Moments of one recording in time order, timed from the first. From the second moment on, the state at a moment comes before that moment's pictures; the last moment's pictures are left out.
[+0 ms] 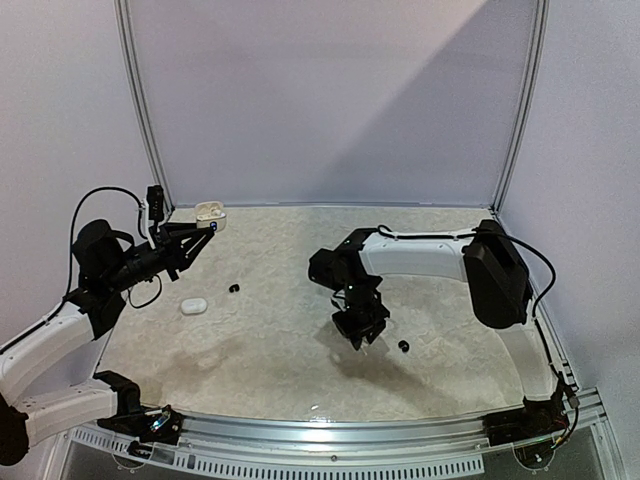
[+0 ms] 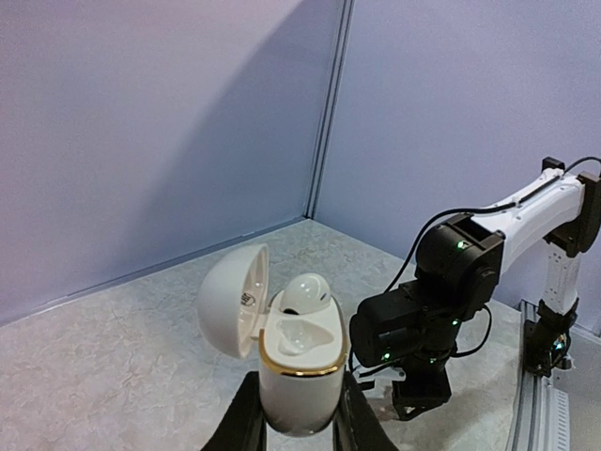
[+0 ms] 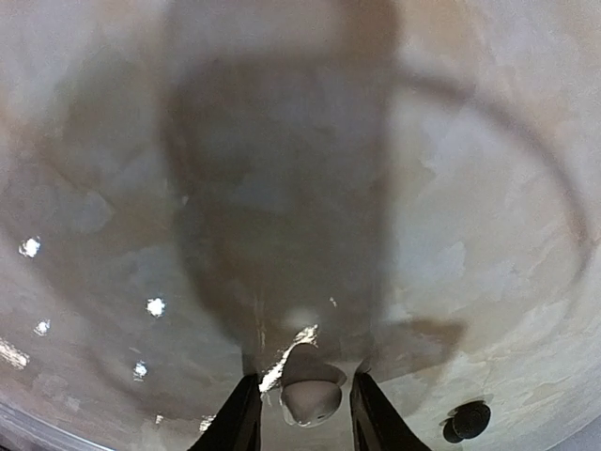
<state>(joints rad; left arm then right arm) -0.26 0.83 0.48 0.43 0.64 -0.21 0.96 2.31 1.86 -1.27 -0.02 0.48</state>
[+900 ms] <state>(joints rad) -0.27 0.83 0.48 0.43 0.64 -0.17 0.94 2.28 1.84 -1.23 -0.03 0.47</state>
